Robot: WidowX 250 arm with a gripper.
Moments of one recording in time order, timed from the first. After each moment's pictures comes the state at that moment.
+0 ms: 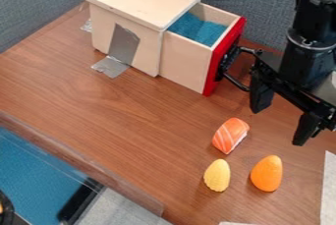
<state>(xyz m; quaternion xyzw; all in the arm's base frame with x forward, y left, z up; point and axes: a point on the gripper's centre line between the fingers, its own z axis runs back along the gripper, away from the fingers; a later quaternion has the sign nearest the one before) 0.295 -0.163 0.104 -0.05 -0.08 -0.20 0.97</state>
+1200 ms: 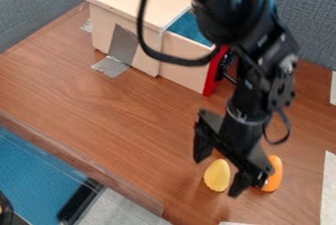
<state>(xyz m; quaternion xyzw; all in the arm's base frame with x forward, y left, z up) 0.257 -0.130 0.020 0.00 -0.02 -0.16 0.99</state>
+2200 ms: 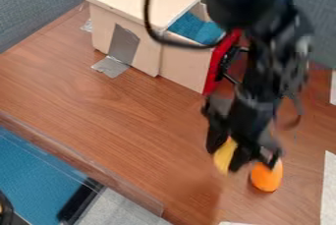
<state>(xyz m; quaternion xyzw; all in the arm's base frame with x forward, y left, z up) 0.269 -0.123 0.052 0.00 -0.04 -0.15 0.99</state>
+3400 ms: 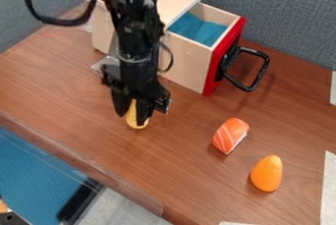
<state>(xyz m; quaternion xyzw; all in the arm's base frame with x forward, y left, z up) 0.276 0.021 0.018 0.00 -0.05 0.01 1.00</state>
